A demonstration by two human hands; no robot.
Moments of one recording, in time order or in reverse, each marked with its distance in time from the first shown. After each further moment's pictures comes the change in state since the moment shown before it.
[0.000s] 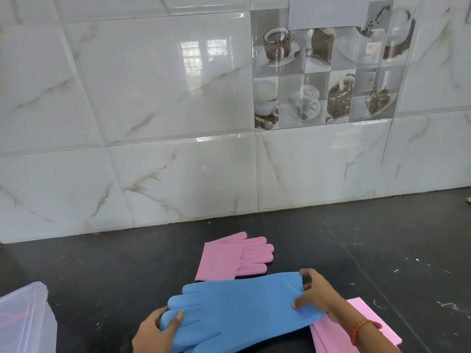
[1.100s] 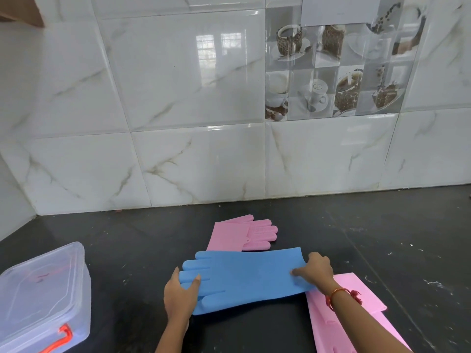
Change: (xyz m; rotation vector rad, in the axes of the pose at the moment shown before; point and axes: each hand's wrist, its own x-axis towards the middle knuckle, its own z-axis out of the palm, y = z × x) left_hand -0.024 -0.001 0.014 -0.130 0.051 0.011; right_hand -0.016 -0.003 0.014 -0.246 0.300 0.026
